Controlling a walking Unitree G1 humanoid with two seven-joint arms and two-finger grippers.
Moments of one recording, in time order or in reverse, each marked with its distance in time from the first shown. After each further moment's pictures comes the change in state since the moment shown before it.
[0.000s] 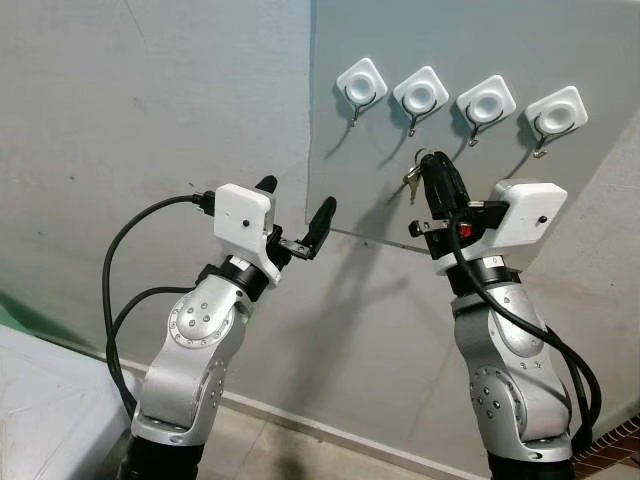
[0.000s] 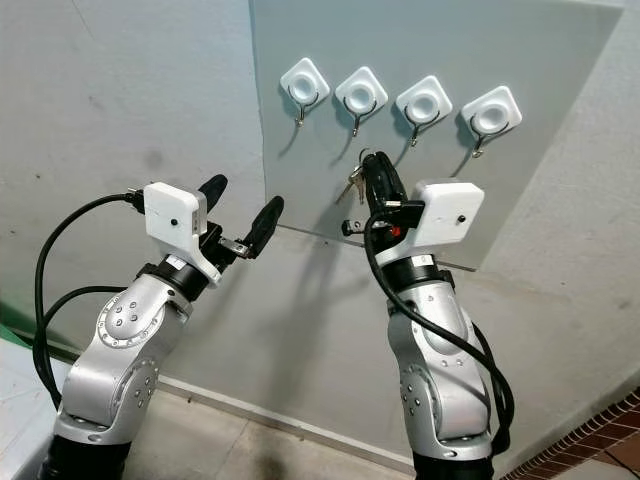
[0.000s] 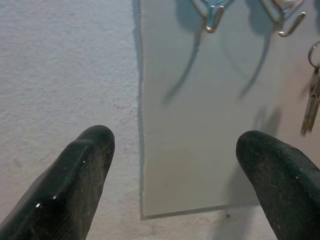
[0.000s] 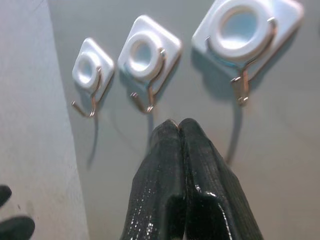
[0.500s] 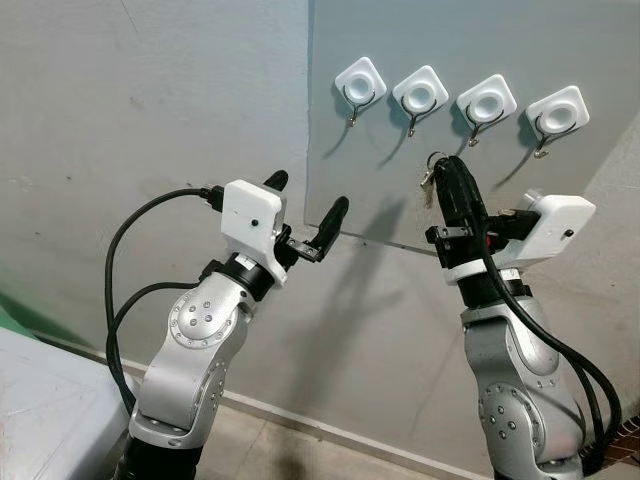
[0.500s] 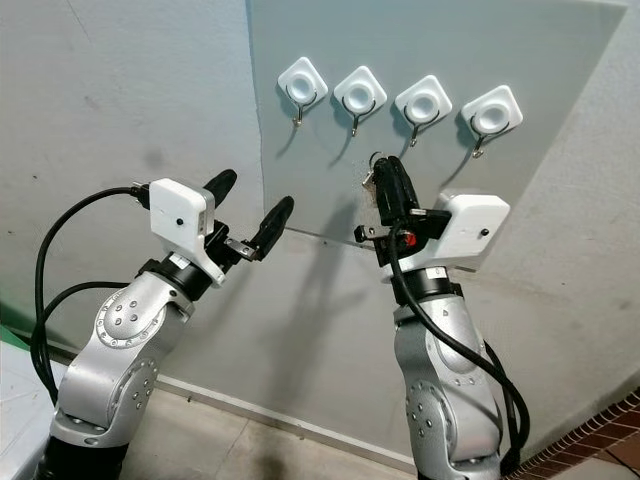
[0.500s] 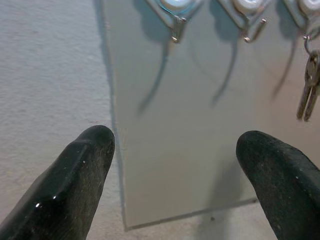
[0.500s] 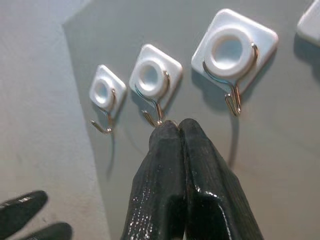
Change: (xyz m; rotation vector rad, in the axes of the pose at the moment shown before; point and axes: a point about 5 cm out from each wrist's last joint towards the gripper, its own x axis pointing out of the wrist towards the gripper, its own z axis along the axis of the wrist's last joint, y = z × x) left arm 0.001 -0.010 0.007 0.037 -0.009 -0.071; right arm -0.016 0.007 0.011 0.074 -0.047 0.015
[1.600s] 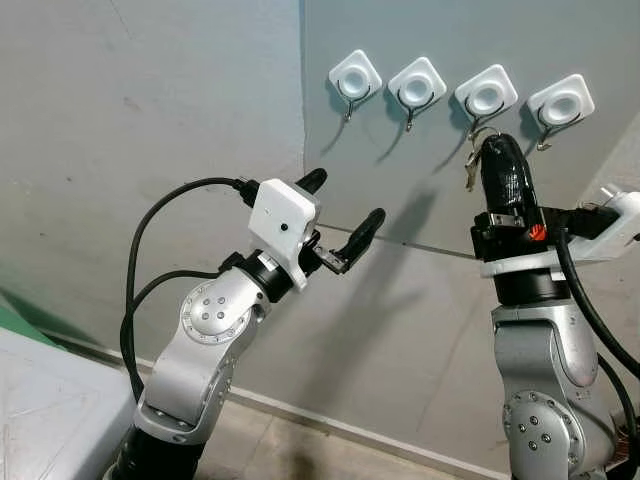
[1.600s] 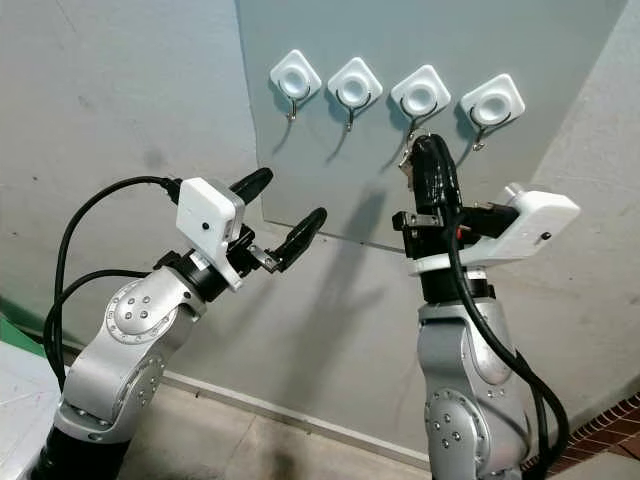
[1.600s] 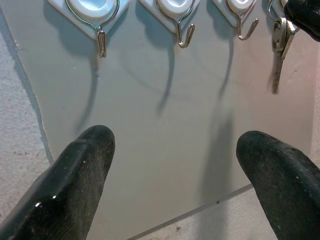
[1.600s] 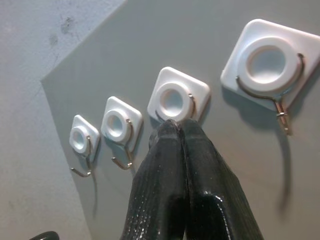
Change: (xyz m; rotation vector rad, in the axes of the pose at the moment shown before) left arm 0.007 -0.015 0.009 0.042 -0.026 -0.154; right arm -0.003 -0.011 0.026 0.075 -0.101 -0.056
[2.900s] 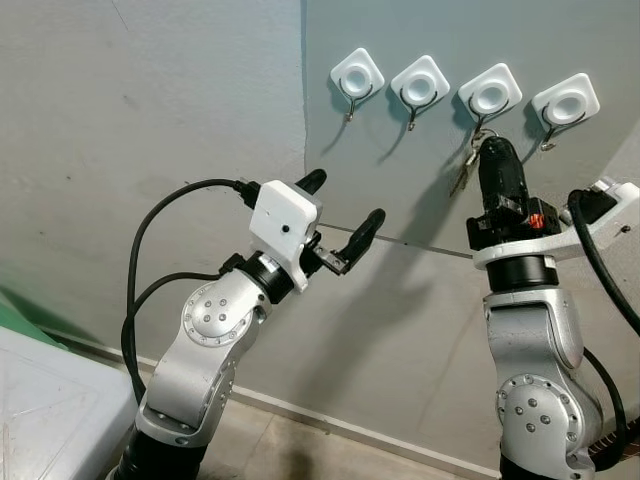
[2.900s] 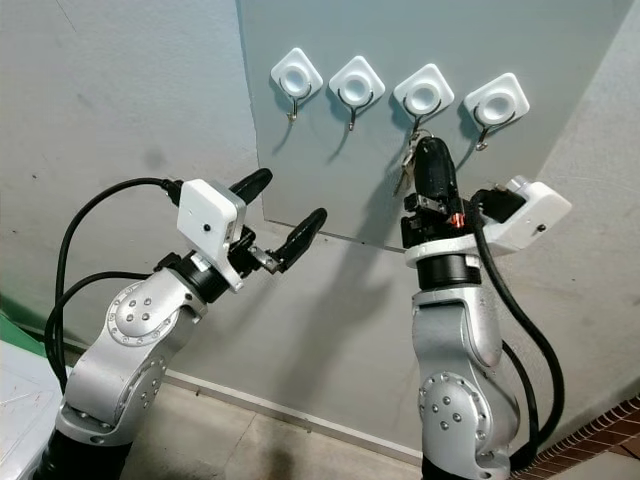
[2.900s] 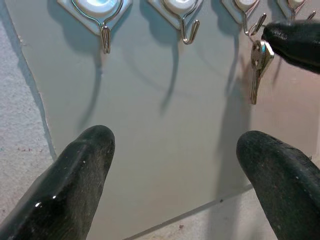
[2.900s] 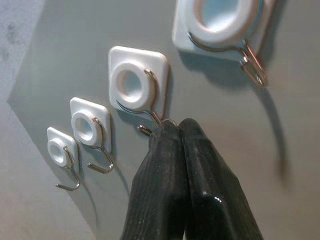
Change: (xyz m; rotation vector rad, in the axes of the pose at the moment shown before) left arm 0.000 -0.002 0.000 0.008 -0.002 0.010; right arm 0.009 -0.007 -0.011 0.259 0.042 -0.120
